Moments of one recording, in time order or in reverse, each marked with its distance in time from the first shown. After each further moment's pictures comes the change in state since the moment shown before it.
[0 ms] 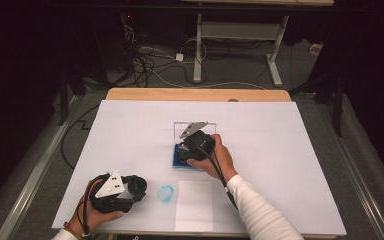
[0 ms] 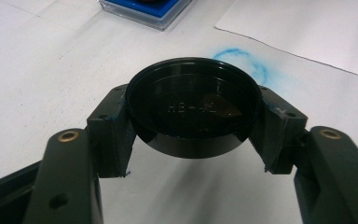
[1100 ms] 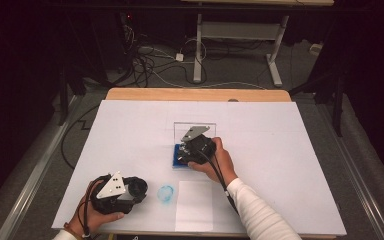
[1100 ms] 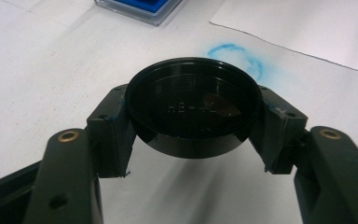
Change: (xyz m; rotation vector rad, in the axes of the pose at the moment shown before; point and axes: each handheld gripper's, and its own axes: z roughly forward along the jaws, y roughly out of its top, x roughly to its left) left arm -0.002 -0.001 0.002 0.015 -0.011 -0.001; right arm 0.002 -0.010 0.001 -0.031 -0.014 0.006
